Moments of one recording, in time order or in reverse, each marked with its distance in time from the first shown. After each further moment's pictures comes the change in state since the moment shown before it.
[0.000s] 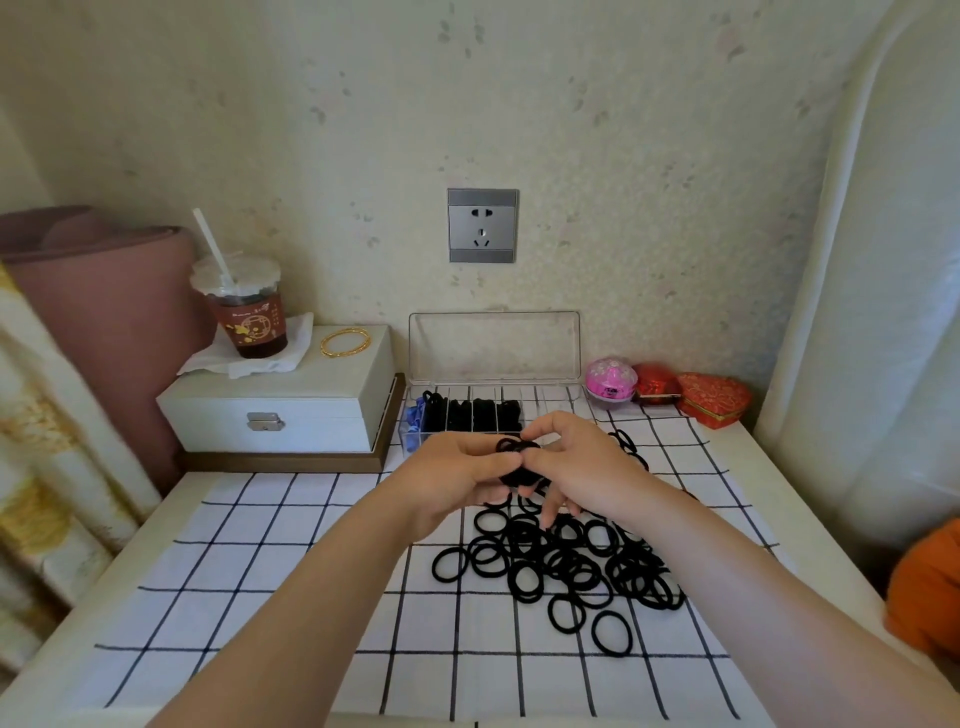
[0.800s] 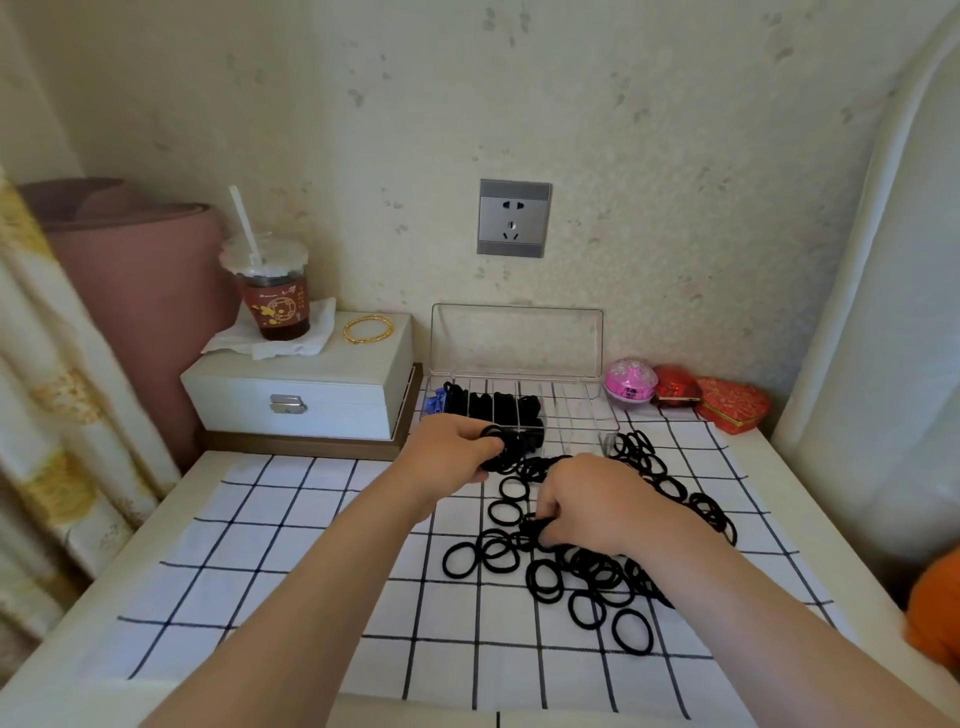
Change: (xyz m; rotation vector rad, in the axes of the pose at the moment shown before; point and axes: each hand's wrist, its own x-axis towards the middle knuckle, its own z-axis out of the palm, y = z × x) left_hand 0.001 -0.003 -0.024 0.285 0.304 0.090; right_hand -0.001 0.005 0.018 -1.010 -0.183 -0.155
